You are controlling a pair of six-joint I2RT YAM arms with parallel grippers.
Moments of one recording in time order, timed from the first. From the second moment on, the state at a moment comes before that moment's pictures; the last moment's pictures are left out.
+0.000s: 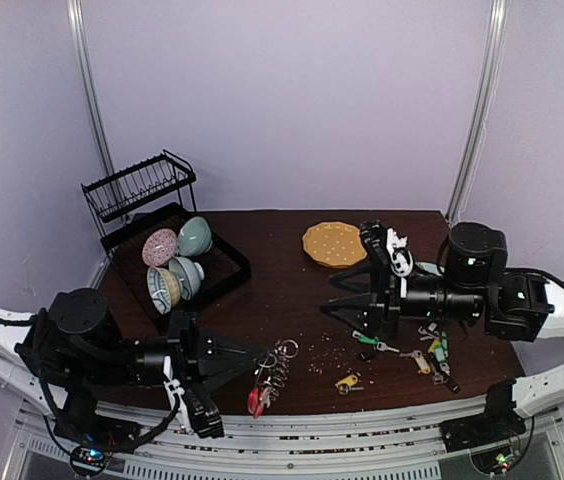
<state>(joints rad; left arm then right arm) -1.59 0.94 0.74 0.15 -0.20 1.16 1.16 0.98 0.85 -0.03 -0.14 0.00</state>
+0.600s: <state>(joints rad) -1.59 0.89 0.63 0.18 -0.41 0.76 1.05 1.57 0.92 -0.53 0.05 0.43</state>
